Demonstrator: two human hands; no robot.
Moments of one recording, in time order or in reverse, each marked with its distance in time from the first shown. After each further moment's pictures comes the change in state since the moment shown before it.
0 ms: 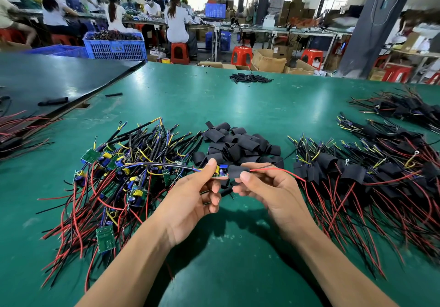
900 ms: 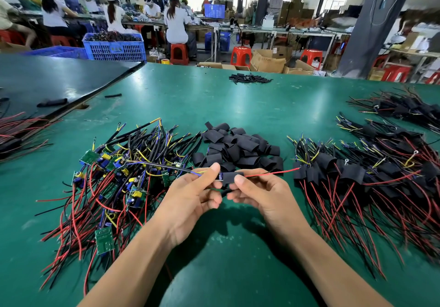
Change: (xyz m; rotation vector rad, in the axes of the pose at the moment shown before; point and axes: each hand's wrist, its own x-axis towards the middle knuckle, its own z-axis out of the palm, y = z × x) left_hand 0.002 -0.003 -0.002 -0.023 0.026 0.056; right_hand -0.002 0.006 0.003 0.004 0.010 0.089
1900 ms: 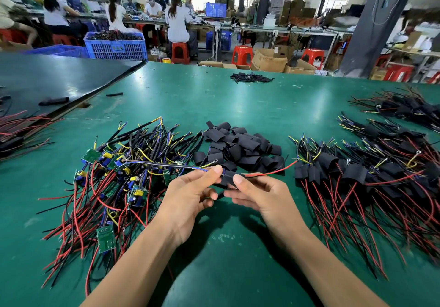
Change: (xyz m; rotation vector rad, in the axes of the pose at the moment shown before) left_hand -0.001 -0.003 0.001 0.016 0.121 0.041; right_hand 0.001 0.004 0.003 -0.061 0.027 0.042
